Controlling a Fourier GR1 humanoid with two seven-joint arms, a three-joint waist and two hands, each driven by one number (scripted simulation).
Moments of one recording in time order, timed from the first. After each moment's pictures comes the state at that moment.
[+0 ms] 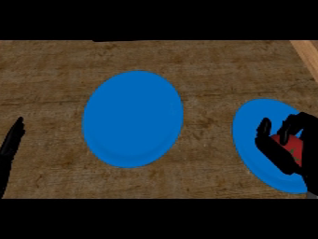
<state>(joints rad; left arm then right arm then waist) 0.16 0.38 0.08 -1.51 -0.10 0.08 -0.12 -0.05 -0.48 0.29 -2.02 0.96 -0.23 0.76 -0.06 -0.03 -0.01</state>
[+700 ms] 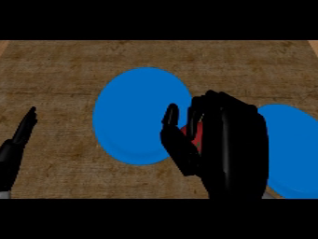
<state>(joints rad) 0.08 0.36 0.05 -1.49 -0.12 0.05 -0.12 -0.56 -0.07 0.58 -1.98 1.22 0.09 1.10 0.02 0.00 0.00</state>
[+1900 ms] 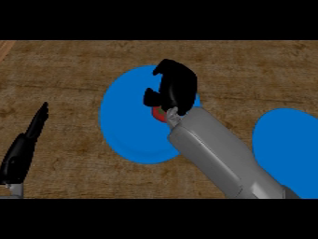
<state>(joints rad) 0.02 0.32 0.03 -1.45 -0.16 0.05 -0.14 -0.88 -0.01 0.54 -1.09 0.75 -0.42 1.05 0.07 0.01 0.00</state>
